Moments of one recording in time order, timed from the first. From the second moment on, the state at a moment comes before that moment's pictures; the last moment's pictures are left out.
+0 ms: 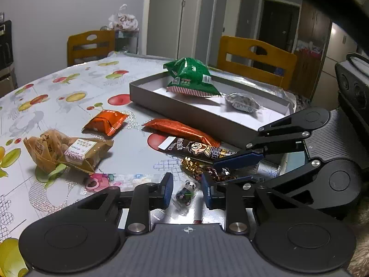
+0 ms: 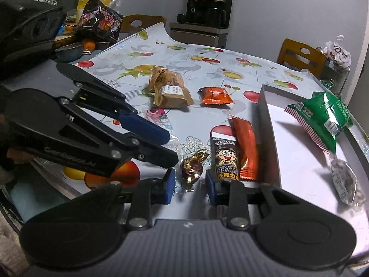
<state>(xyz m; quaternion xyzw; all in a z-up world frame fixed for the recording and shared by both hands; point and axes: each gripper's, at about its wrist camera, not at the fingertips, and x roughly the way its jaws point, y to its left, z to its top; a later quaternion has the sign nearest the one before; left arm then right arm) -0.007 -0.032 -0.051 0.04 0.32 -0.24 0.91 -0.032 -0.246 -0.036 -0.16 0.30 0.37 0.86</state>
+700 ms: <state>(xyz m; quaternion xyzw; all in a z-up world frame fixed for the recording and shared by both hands) -0.015 -0.018 -0.057 0.04 0.35 -0.22 0.91 -0.025 -0.233 -0.038 -0.13 0.31 0.38 0.86</state>
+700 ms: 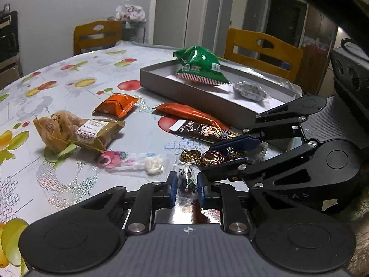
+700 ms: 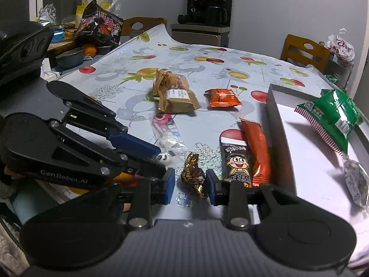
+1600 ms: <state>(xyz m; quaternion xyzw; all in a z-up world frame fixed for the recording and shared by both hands) -0.022 -0.023 -0.041 0.05 0.32 -0.20 0.92 -0.022 -0.249 -0.016 -0.11 0.28 0.37 0.88</state>
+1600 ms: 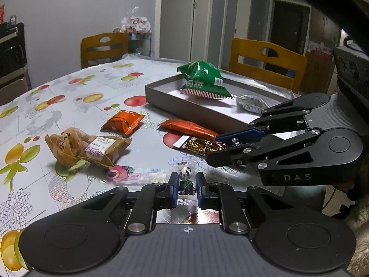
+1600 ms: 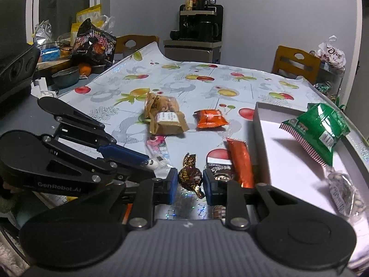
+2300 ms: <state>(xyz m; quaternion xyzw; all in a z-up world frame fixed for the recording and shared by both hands) -0.016 -0.029 -0.034 0.04 0.30 -0.20 0.93 -0.016 -0.276 0.002 -0.10 0.26 0.33 0.90</state>
